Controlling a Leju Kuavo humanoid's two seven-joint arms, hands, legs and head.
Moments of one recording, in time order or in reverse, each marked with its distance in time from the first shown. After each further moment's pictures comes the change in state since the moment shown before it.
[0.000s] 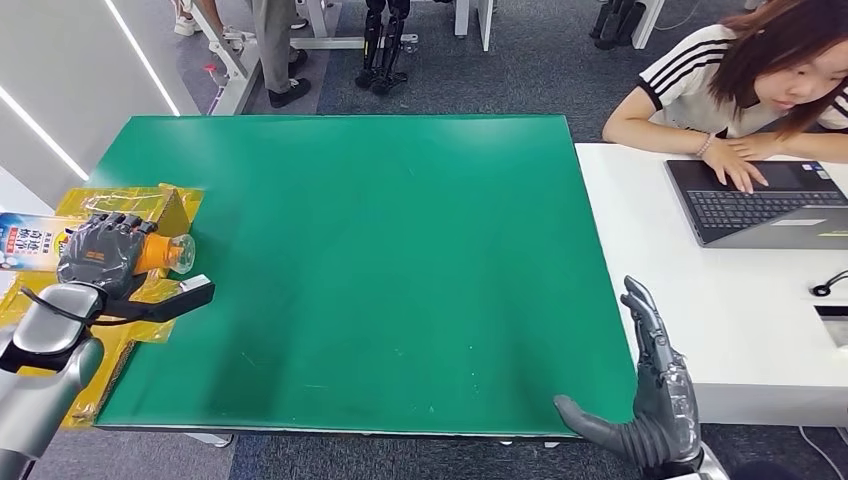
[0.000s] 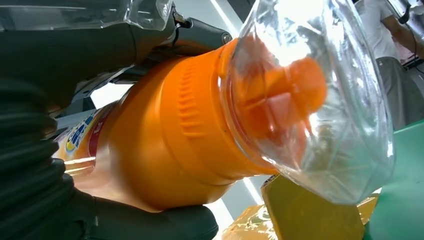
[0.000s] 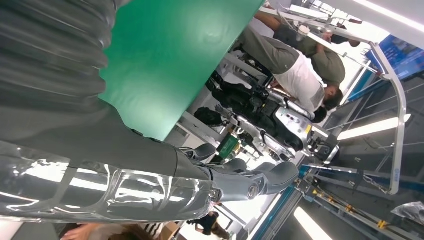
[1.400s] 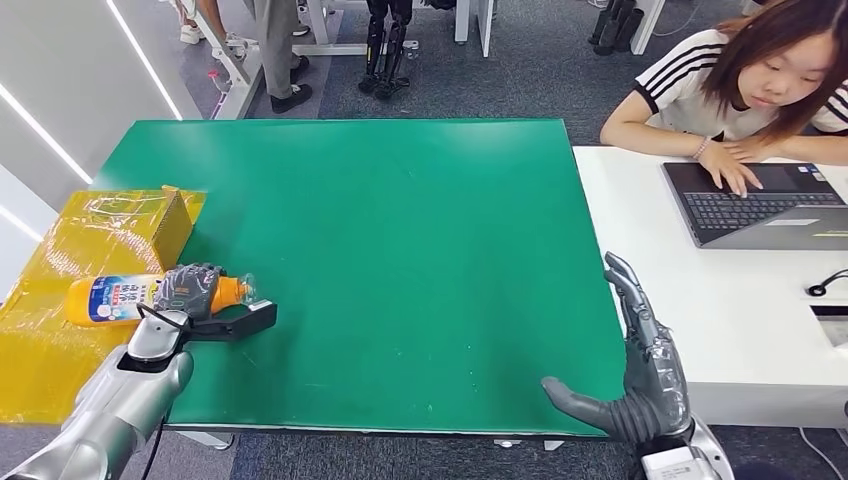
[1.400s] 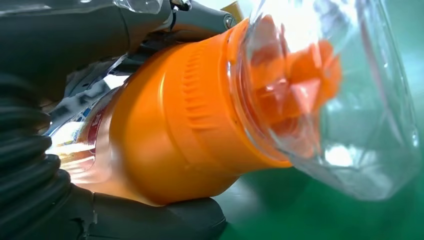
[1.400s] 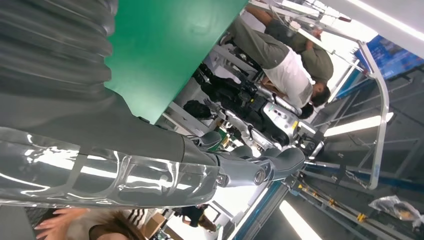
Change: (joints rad) left arm -0.138 -0.313 0.011 0.609 -0.080 0.114 0.040; right arm -0.094 -0.005 0.022 -0.005 0.029 0.070 0.057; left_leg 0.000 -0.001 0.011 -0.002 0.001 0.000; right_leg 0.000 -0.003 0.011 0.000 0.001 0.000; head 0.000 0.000
